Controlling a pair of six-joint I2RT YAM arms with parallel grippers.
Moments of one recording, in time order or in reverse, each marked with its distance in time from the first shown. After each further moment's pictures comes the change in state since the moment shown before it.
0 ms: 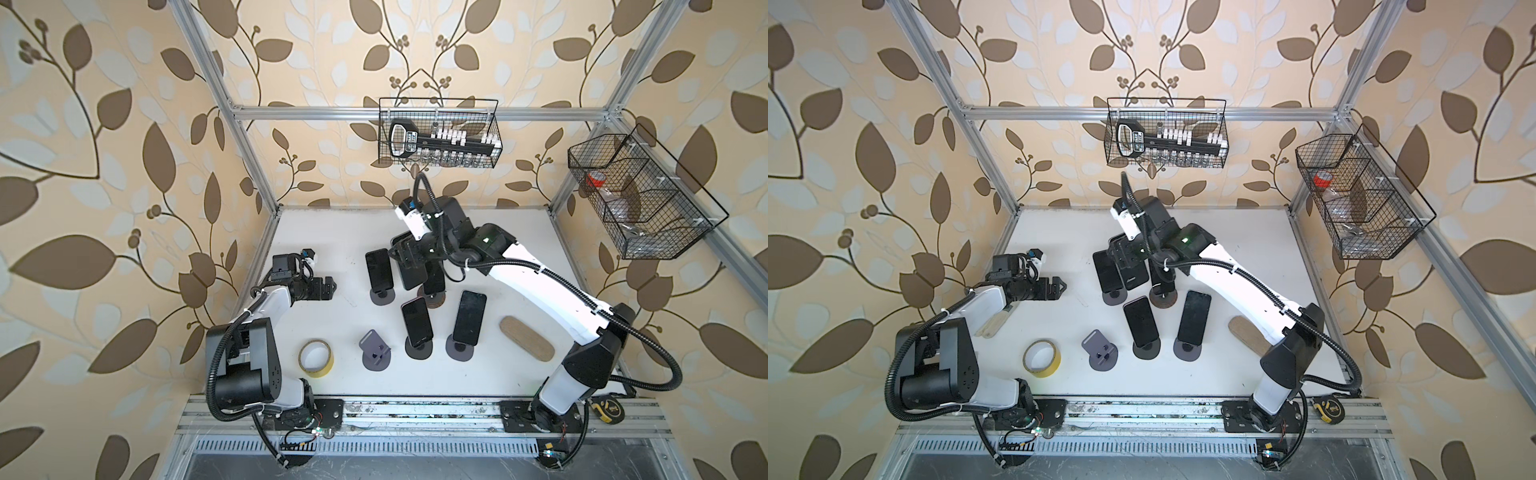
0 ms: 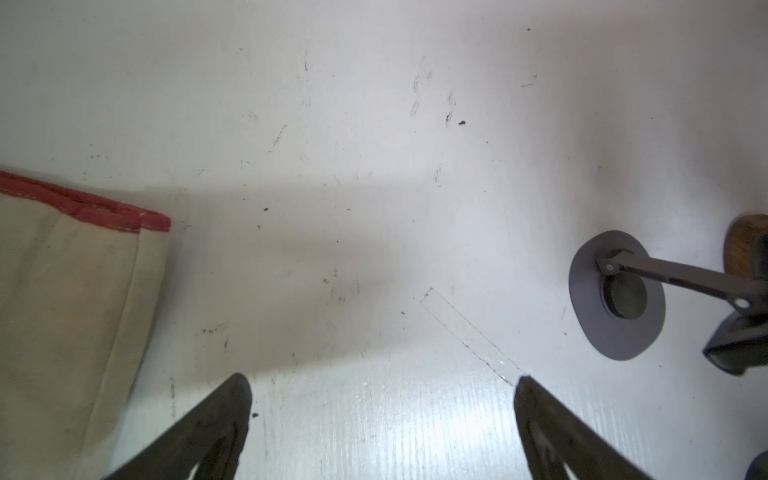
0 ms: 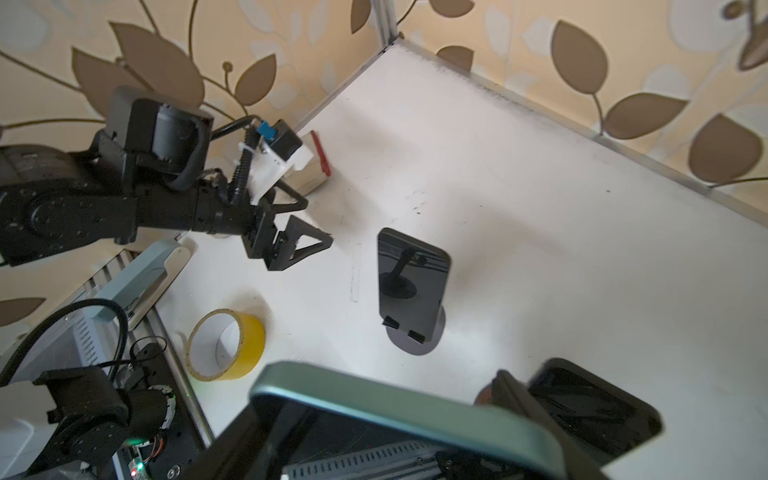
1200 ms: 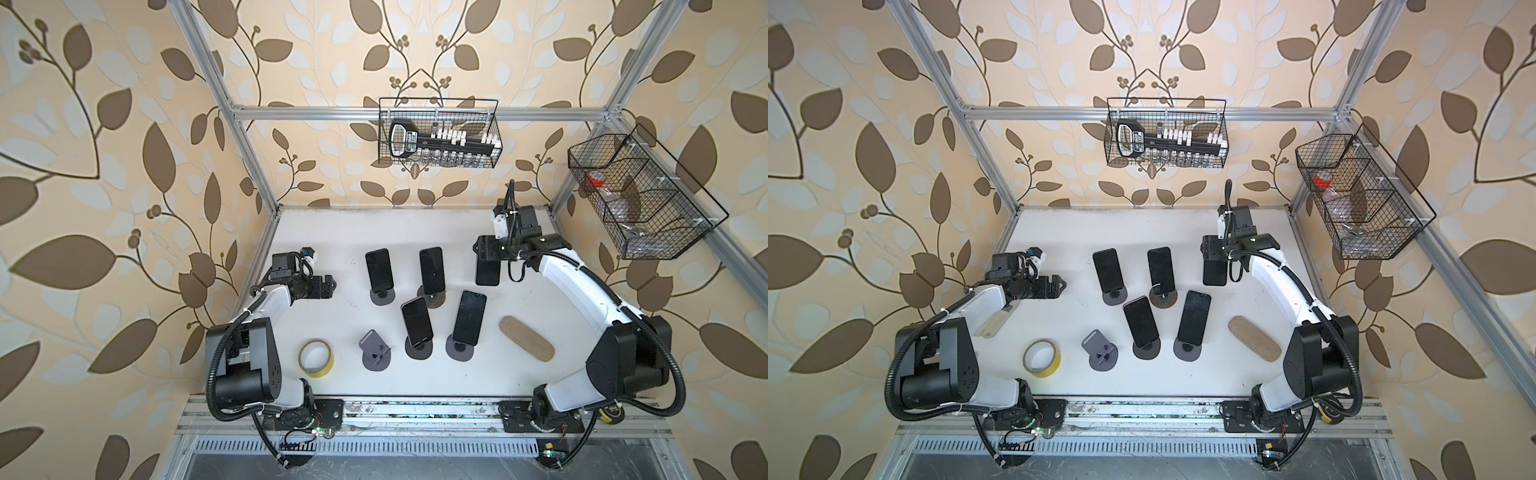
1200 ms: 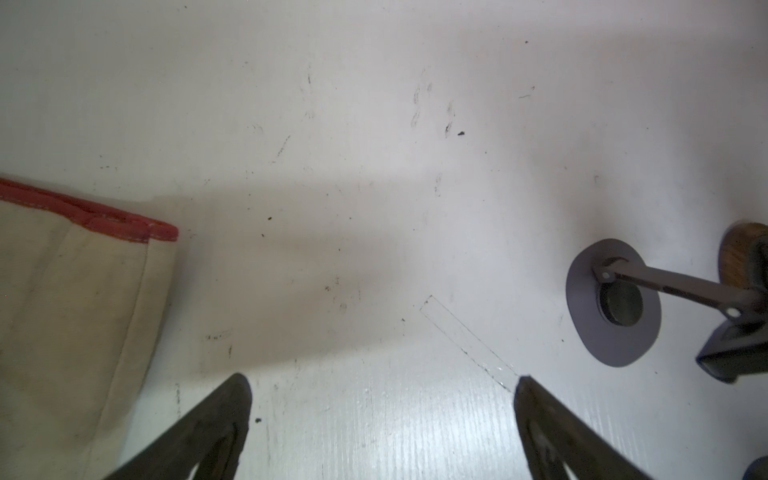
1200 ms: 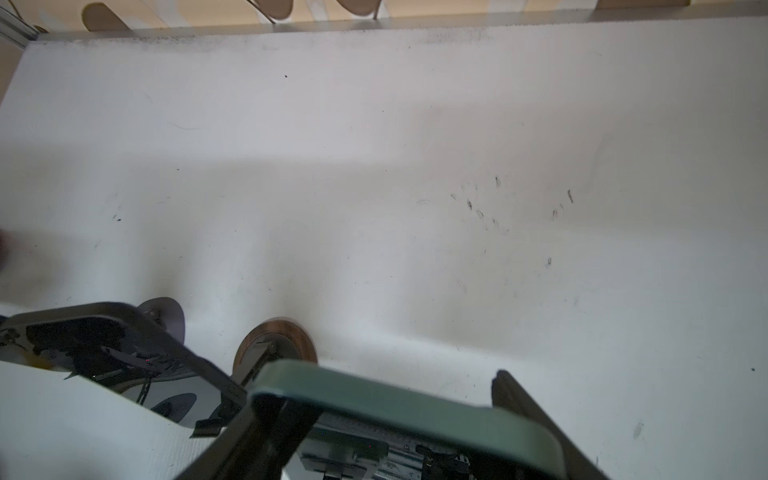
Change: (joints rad) left arm 0.000 0.002 0.011 -0.001 0.000 -0.007; right arm -0.558 -0.132 -0.511 0.151 0.016 0.016
